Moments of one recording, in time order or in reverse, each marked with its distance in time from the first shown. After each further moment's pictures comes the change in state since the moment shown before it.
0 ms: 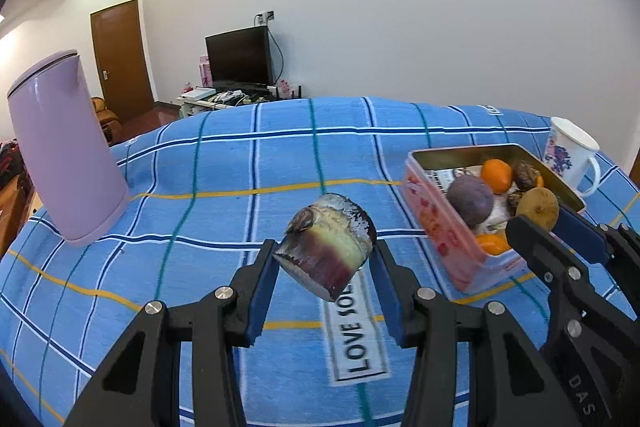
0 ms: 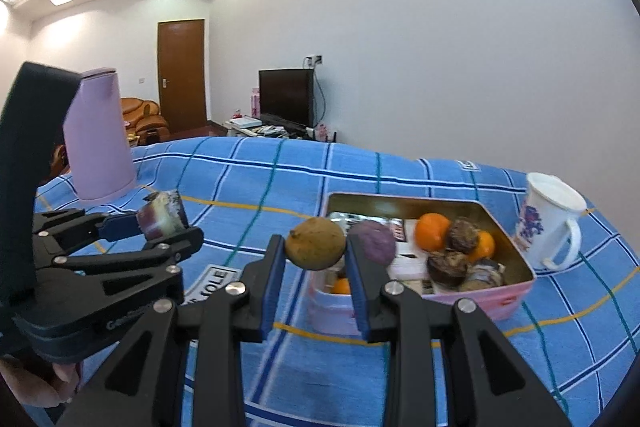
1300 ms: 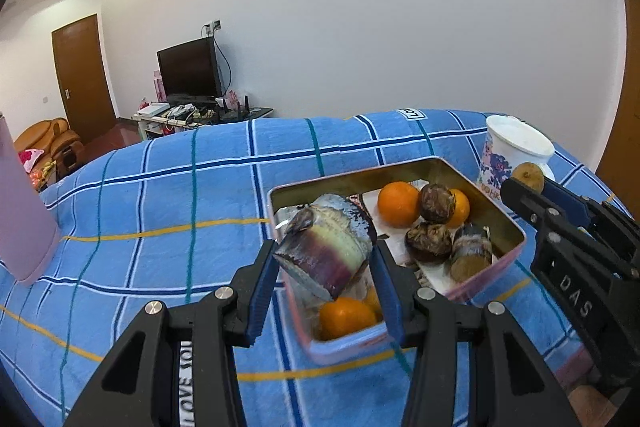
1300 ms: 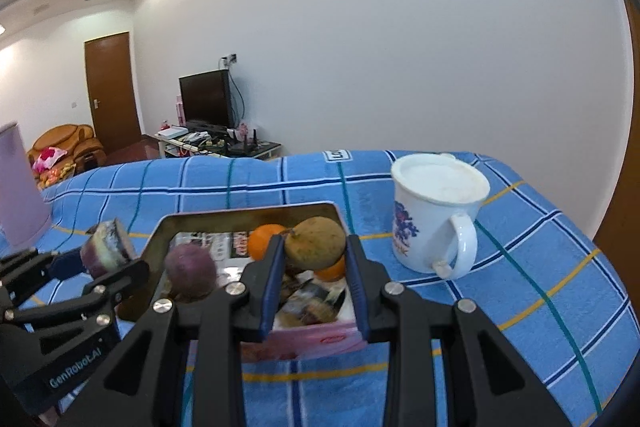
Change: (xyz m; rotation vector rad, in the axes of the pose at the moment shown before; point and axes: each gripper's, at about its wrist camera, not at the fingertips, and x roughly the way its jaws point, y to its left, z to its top) left arm 0.029 -0.112 0.035 0.070 -0.003 -0.117; right arm 0.007 -0.137 0.016 0.168 0.044 -0.202
